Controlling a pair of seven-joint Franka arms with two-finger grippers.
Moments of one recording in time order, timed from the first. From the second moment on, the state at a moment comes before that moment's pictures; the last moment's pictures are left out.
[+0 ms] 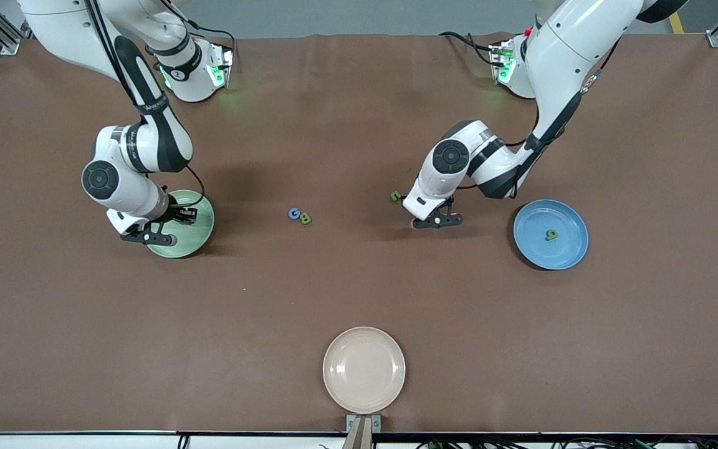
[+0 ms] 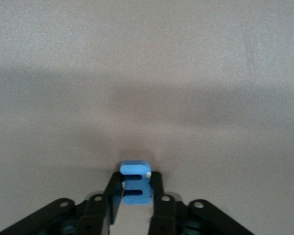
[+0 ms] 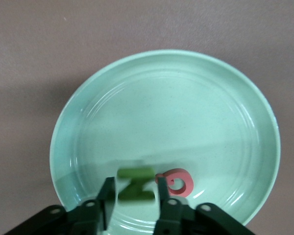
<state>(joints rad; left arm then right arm) -0.12 0.58 -0.54 -2.09 0.36 2.51 -0.98 0.30 0.29 -0.19 -2.32 0.10 2.44 0.14</state>
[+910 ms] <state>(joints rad) 0.04 0.41 -0.54 -2.04 0.39 2.30 -0.73 0.63 0.34 -0.17 -2.30 0.19 2.61 0.61</state>
